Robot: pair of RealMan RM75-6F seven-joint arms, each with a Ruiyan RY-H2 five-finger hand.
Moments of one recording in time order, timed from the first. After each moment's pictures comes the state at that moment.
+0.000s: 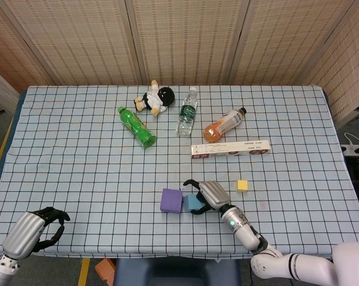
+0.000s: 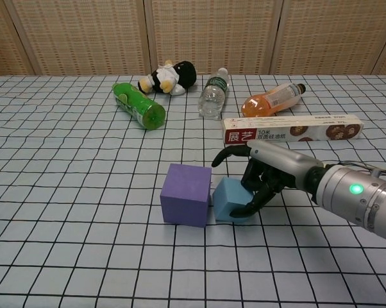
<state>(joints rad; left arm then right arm) -0.17 -1.09 0.12 -1.56 1.83 1.55 -0.23 0.63 -1.71 0.13 -1.43 -1.22 0.85 0.02</state>
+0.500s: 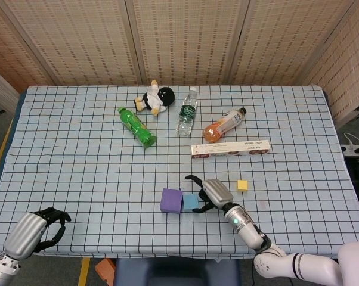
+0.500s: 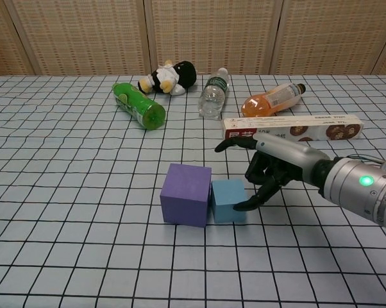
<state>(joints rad) -0.17 -1.10 0.12 -1.56 1.83 1.54 -0.21 0.63 -1.68 0.14 -1.45 -1.25 0.87 0.08</state>
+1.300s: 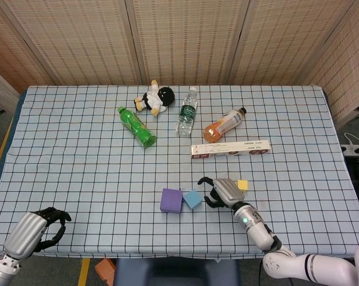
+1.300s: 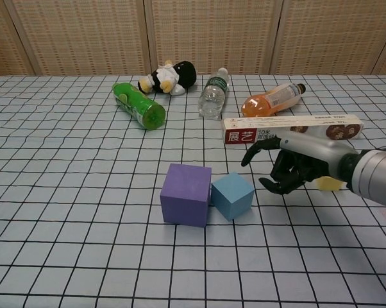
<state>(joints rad) -0.17 -1.10 0.12 -1.57 1.83 1.54 -0.21 0.62 -1.55 0.14 -1.59 -1.05 0.84 -0.08</state>
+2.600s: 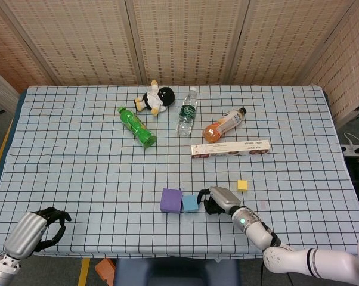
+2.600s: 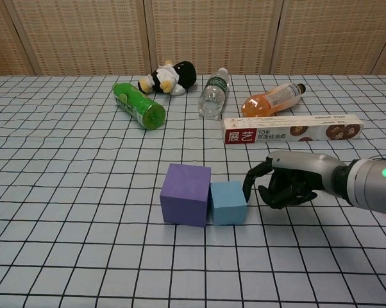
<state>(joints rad) -0.17 -1.10 0.12 -1.57 1.83 1.54 -0.21 0.70 -1.50 0.12 -1.66 -0.88 0.69 -0.05</state>
